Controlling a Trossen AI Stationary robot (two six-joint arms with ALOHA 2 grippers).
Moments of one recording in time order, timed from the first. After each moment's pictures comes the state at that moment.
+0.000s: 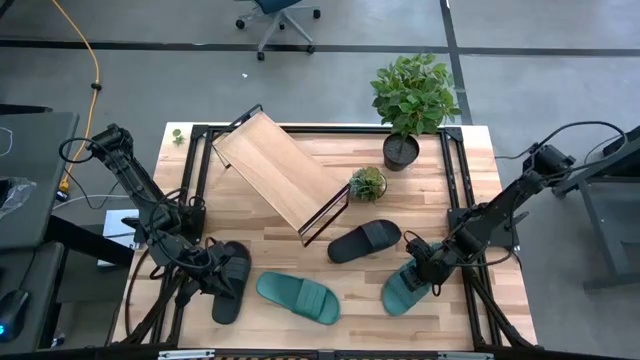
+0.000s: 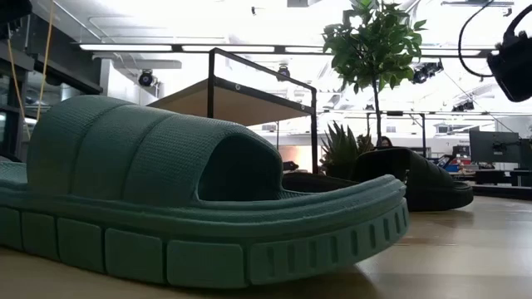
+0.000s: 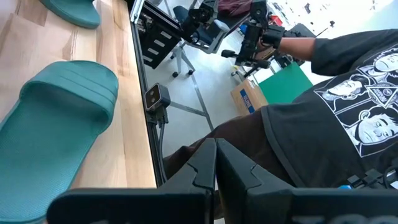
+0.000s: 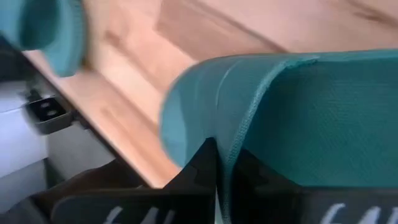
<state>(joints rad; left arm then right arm) -0.82 0.85 0.42 0.18 -0.28 -0.84 0.73 1.17 0.54 -0.31 0.05 1.75</state>
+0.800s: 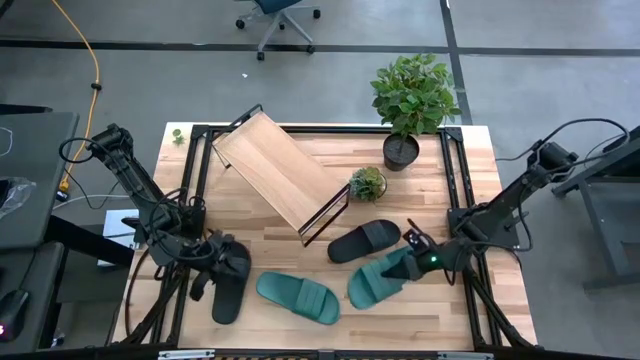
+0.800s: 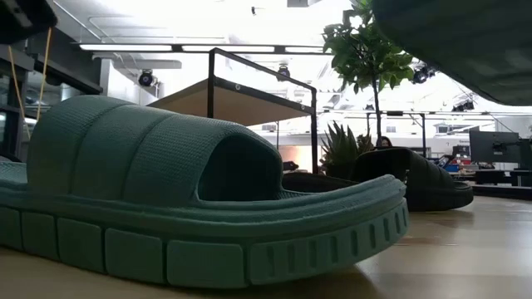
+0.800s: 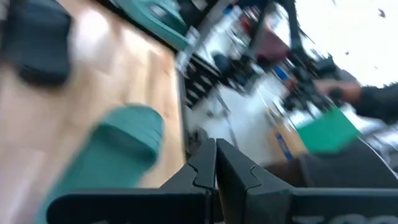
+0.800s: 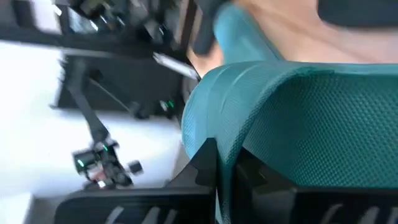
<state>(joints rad) -0.82 0.85 0.42 0.18 -0.57 -0.84 0.70 1.09 0.54 0.19 0.40 1.55</state>
